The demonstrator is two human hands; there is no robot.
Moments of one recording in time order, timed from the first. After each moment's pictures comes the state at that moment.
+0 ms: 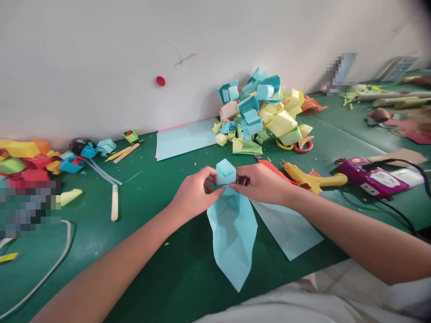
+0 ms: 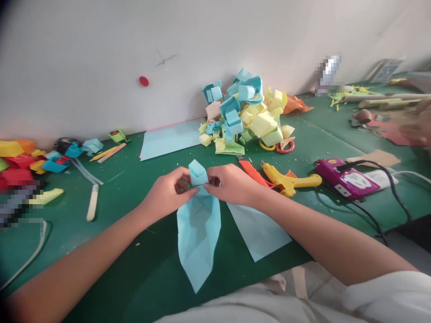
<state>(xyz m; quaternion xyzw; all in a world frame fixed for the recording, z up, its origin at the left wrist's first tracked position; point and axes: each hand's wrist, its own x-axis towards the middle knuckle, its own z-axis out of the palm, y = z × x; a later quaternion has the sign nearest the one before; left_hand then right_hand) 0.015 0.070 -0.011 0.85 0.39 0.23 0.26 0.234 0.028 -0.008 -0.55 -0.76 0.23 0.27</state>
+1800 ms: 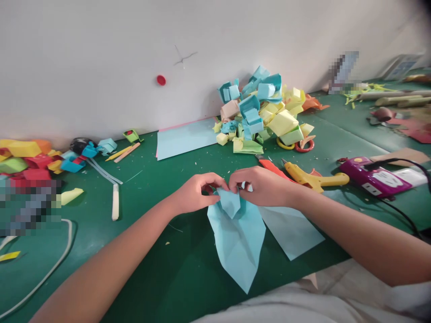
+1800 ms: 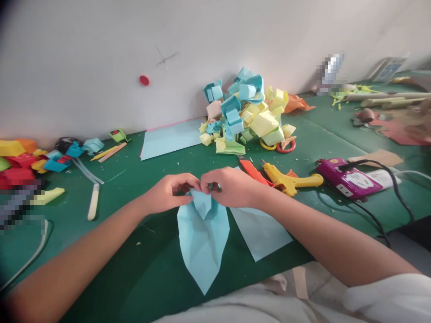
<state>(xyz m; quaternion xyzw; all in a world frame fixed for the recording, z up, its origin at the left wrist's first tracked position) 0.005 0.092 -0.012 0.83 0.25 0.16 0.48 0.238 0.024 -0.004 -0.45 -0.82 0.26 0.24</state>
